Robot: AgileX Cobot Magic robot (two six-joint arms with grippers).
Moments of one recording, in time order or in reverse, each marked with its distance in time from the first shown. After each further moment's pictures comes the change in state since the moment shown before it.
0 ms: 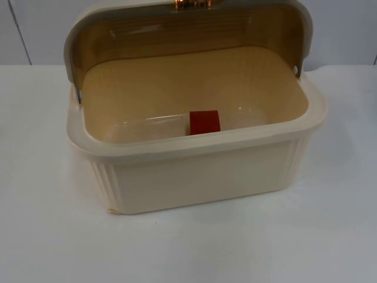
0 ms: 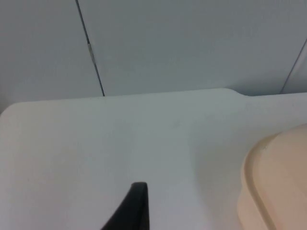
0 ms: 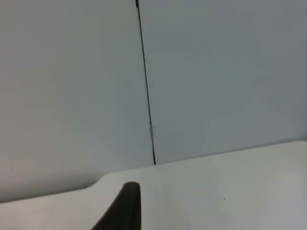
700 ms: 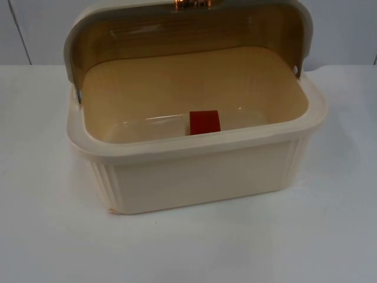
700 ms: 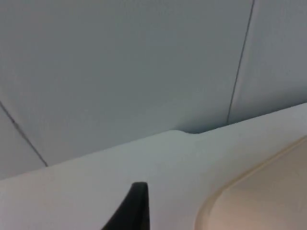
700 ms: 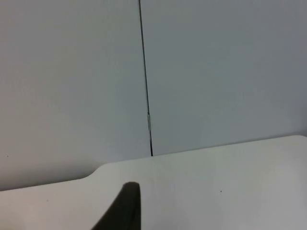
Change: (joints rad) right arm 0.000 -0.002 0.000 0.008 0.022 -0.024; left arm -0.181 0.251 -0.276 -0.038 -0.003 0.129
